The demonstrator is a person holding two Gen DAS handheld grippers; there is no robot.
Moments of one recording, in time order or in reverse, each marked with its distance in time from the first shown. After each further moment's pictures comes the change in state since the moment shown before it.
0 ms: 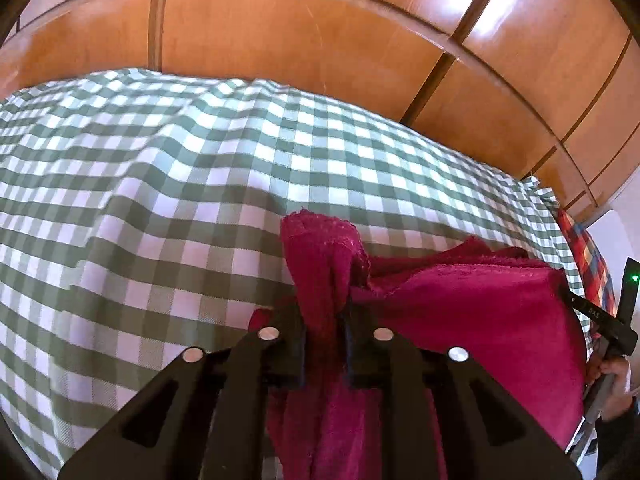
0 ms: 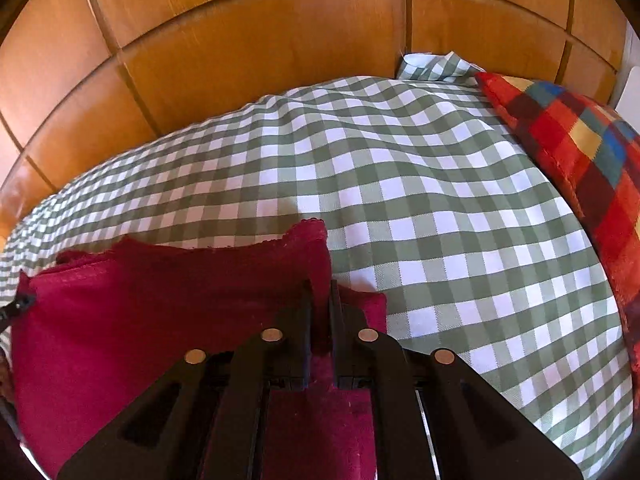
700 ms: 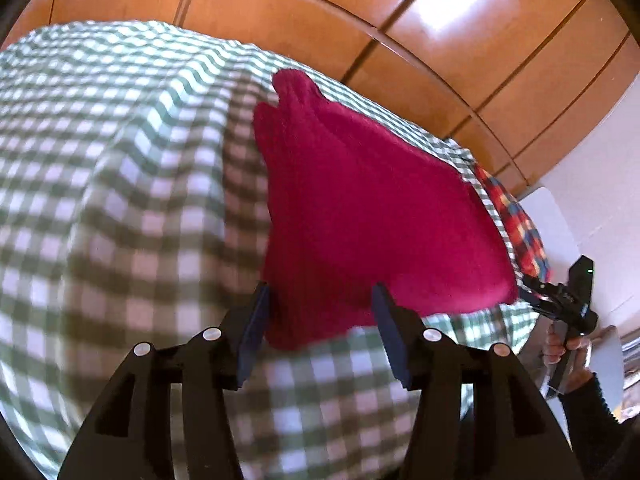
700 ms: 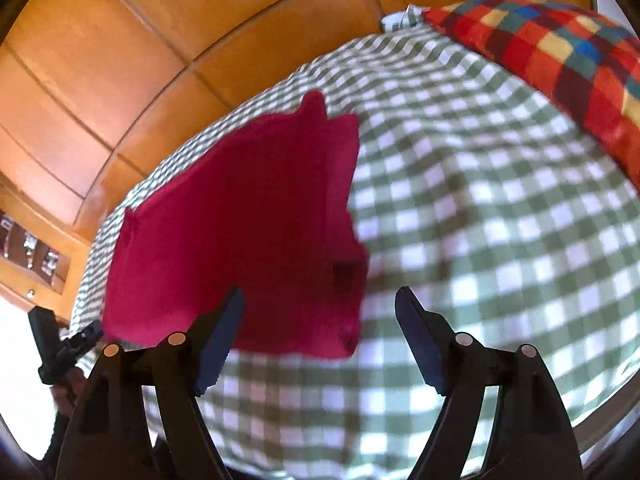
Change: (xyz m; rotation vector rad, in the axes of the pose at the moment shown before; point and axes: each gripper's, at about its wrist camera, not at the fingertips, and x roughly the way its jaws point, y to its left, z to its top) left arm -0.123 0.016 -0.164 -0.044 0.018 -0.237; right arm -0.114 -0.044 -0.145 0.129 0.058 0.292
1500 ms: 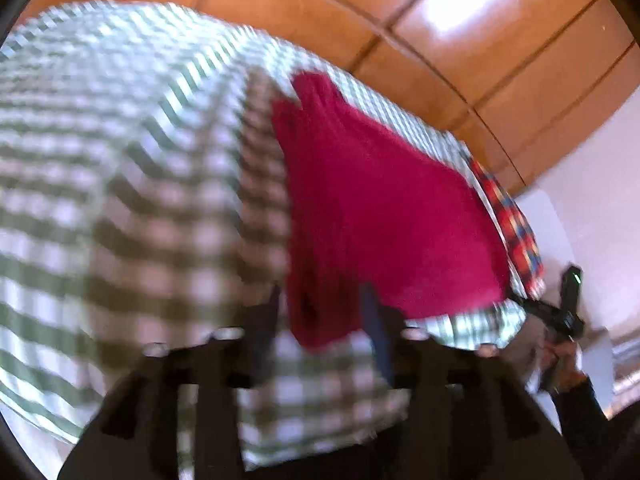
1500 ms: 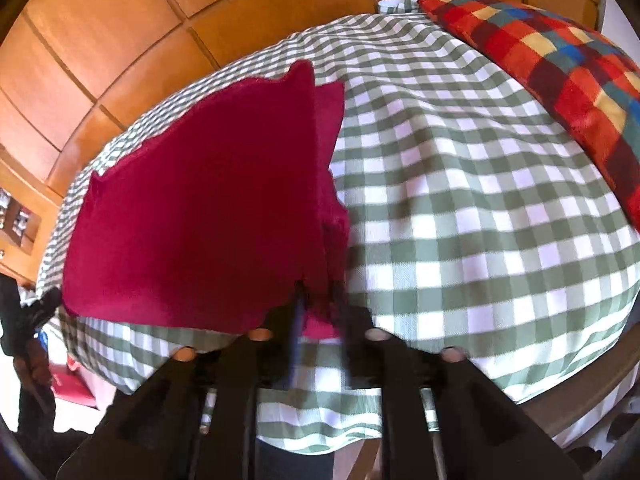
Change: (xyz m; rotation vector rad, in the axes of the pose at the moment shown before) left arm -0.027 0.009 -0.020 -0.043 -0.023 0.010; right arm -0.012 -0.011 -0.015 -0.089 0.056 -0.159
